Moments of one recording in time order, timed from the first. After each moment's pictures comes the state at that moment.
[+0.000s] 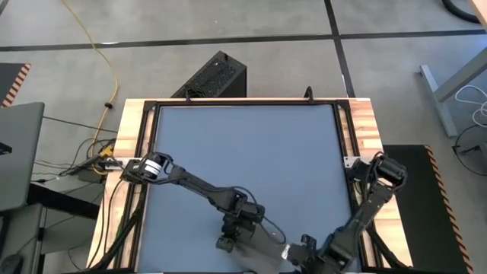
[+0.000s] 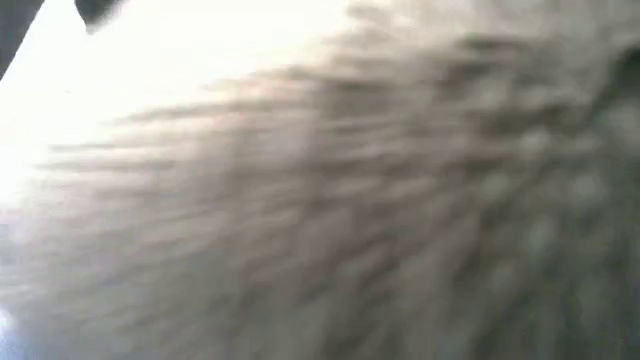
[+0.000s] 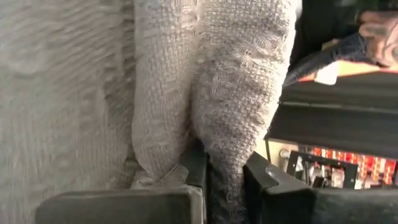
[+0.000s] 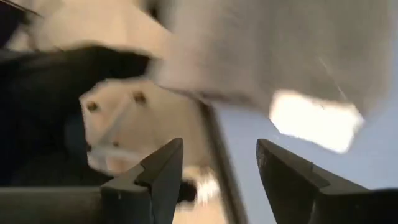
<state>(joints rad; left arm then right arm) -0.33 2.21 1.57 -0.52 0.84 -0.25 0.95 1.88 1.34 -0.51 0.23 1.29</state>
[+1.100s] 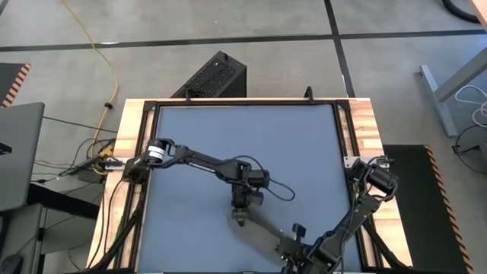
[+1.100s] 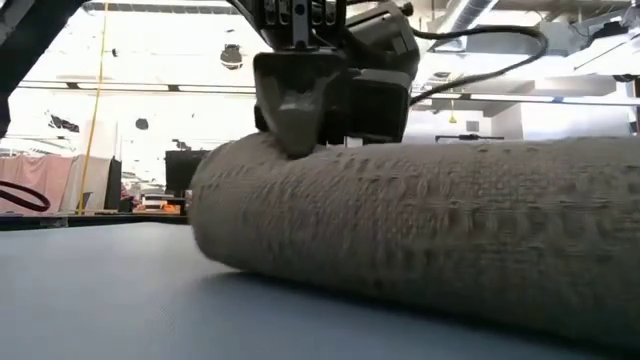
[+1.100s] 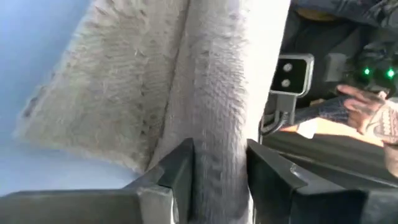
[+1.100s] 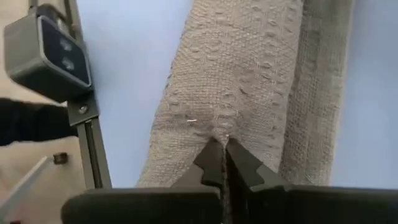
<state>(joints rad) -0.10 2.19 1.56 -0.55 0.89 -0.32 0.92 2.00 1.35 -0.52 0.60 1.19</state>
